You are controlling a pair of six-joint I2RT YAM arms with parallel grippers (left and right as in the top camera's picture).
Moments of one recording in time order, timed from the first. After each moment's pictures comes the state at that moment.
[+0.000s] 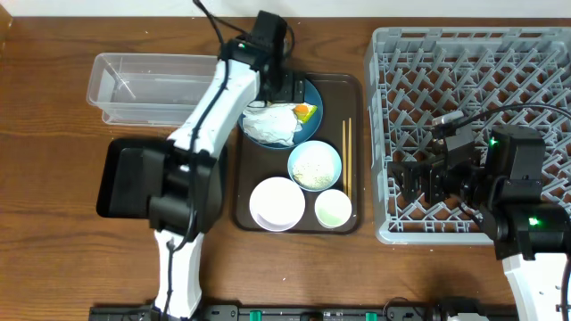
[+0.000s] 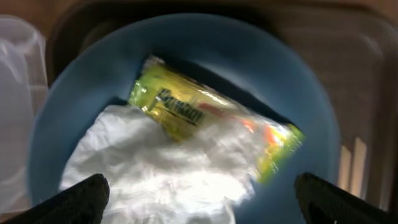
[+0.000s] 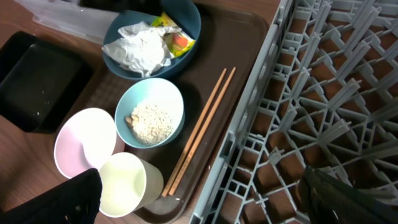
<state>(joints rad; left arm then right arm) -0.35 2.20 1.90 -0.91 0.07 -0.38 0.02 0.99 0.97 -0.79 -0.46 -0.11</state>
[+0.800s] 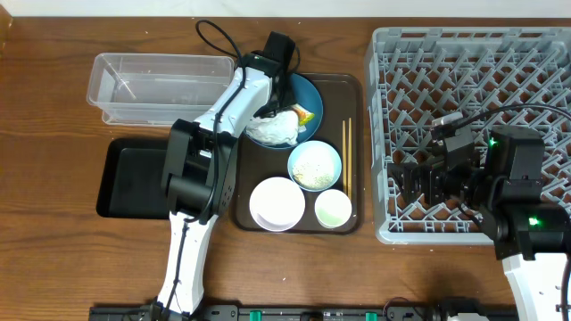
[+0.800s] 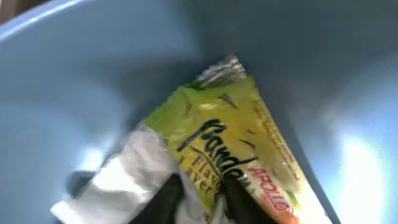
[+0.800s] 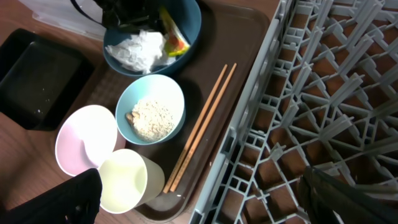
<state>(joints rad) -0.36 2.36 1.91 -0.86 -0.03 -0.67 0.02 0.99 0.97 -0.81 -0.46 -0.11</state>
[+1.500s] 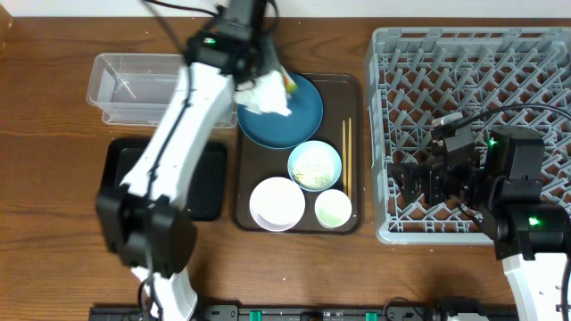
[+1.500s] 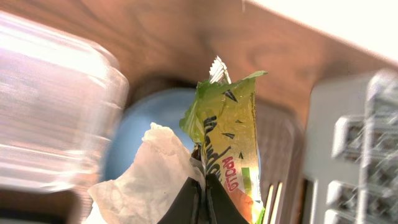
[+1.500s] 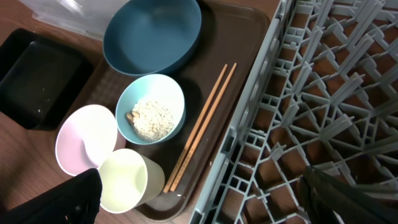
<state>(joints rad) -0.31 1.93 1.91 -0.92 -0.05 -0.61 0.02 0.99 0.97 -0.81 -0.46 -0.11</state>
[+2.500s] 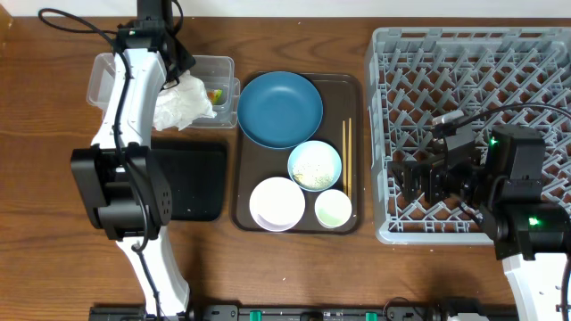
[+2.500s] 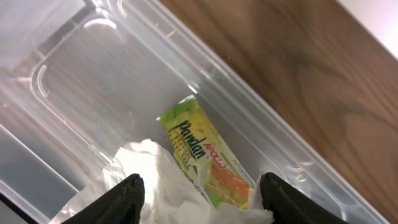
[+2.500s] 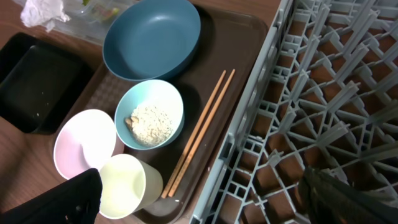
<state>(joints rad) 0.04 2.11 1.90 -0.88 -0.19 -0.65 0.02 0.99 0.97 -0.78 -0.46 -0.11</state>
